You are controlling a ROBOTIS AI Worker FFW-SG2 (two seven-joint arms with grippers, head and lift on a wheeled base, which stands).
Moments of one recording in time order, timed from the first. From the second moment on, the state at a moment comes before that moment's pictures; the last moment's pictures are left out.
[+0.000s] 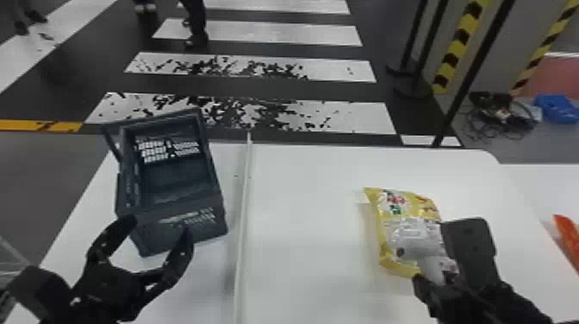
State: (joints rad) left arm 0.54 0.35 -0.04 -1.89 0.35 -0.22 -0.17; right arm 0.38 -0.12 0.11 -2.47 0.19 1.42 0.03
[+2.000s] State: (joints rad) left arm 0.54 0.35 -0.04 -1.89 0.34 -0.22 -0.17; right arm 0.08 -0.29 -0.30 -1.72 -0.02 0.80 0.16
